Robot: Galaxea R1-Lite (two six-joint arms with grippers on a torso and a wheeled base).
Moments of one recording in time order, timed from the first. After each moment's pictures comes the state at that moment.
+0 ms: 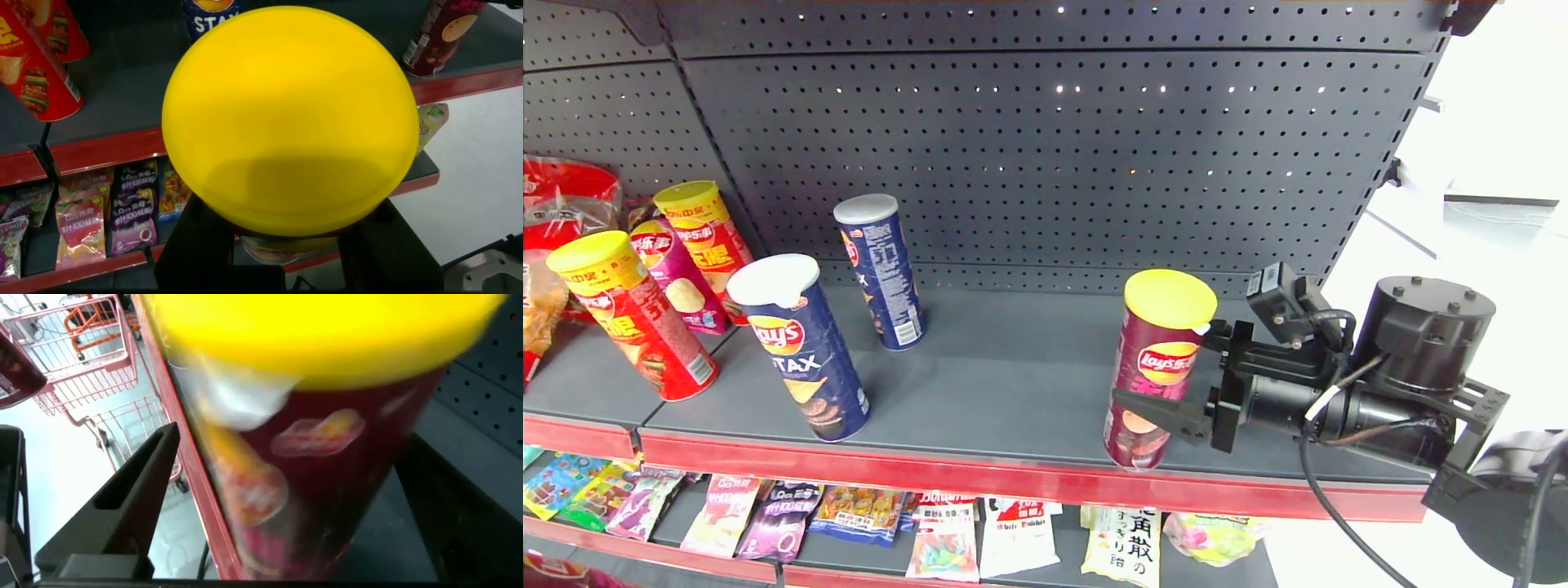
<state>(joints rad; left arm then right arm) -0.24 0.30 -0.40 0.25 -0.11 0.01 0.50 1.75 -0.54 -1.10 0.54 -0.13</state>
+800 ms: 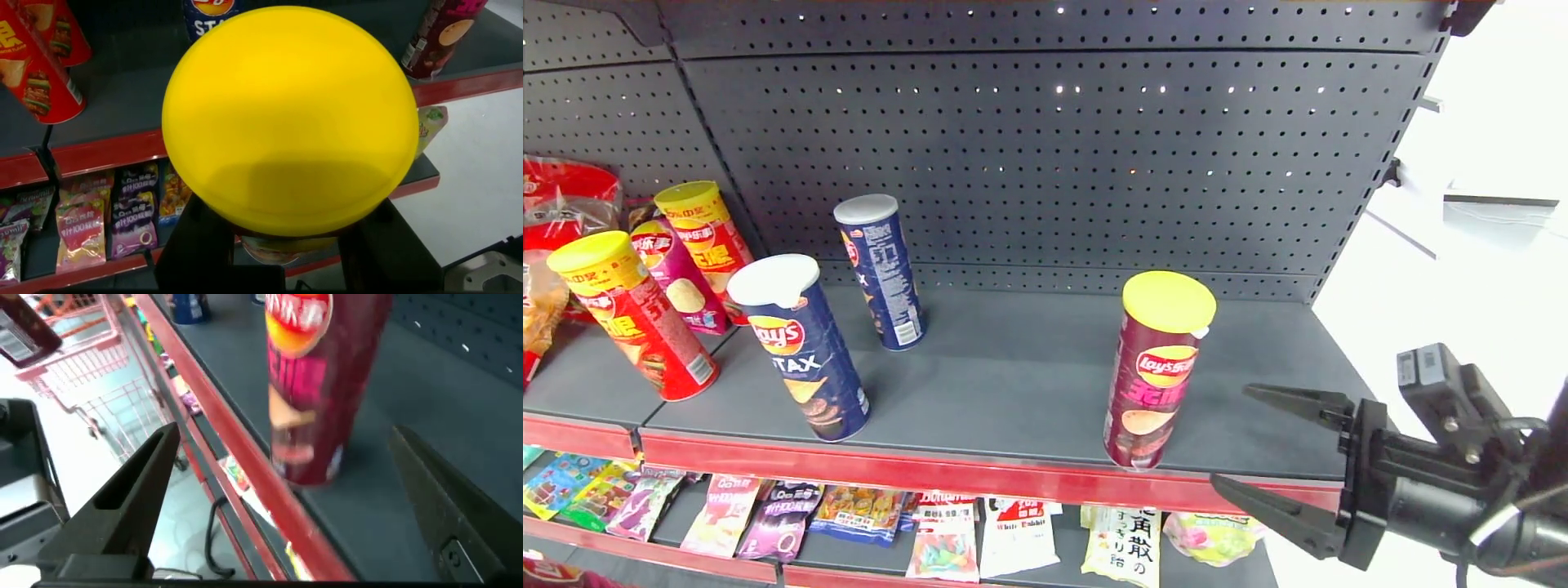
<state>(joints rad) -0.24 0.28 -0.39 0.24 -0.11 0.02 0.47 1.44 -0.17 -1.10 0.45 -0.12</state>
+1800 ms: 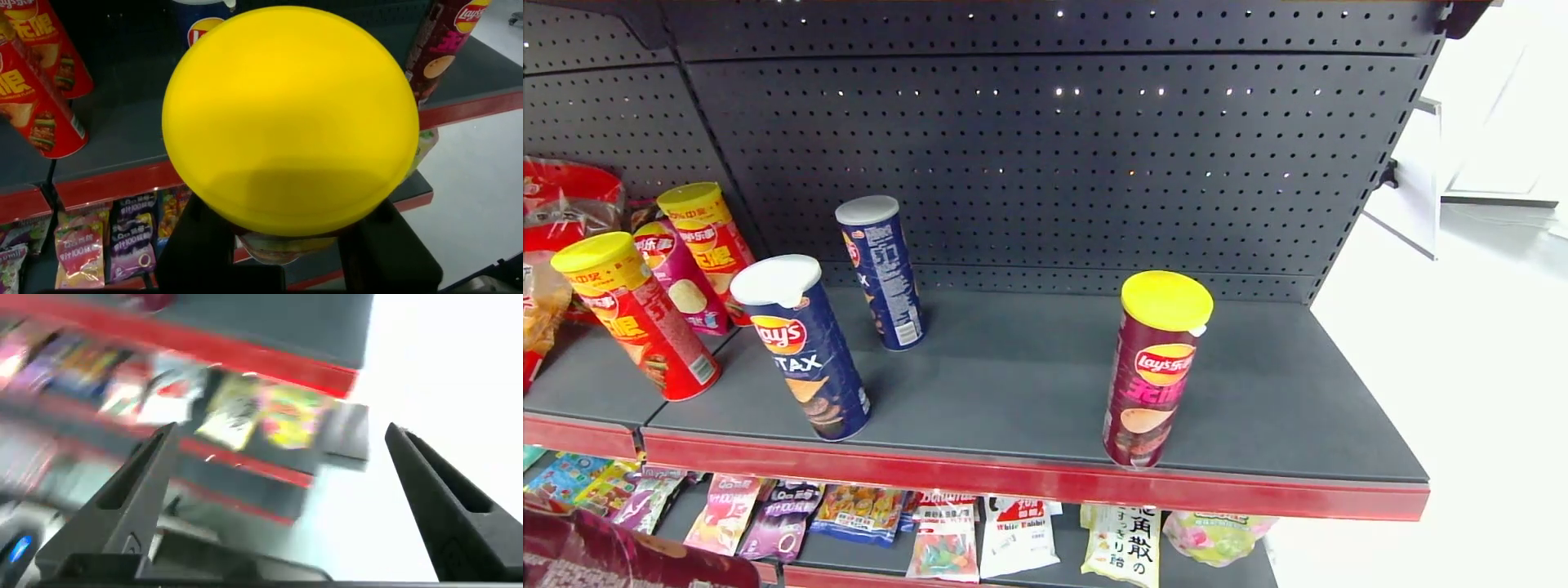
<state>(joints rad) -0.24 0.40 -0.47 0.17 -0.12 0.01 0.01 0.19 -0.54 0.63 0.08 -0.06</state>
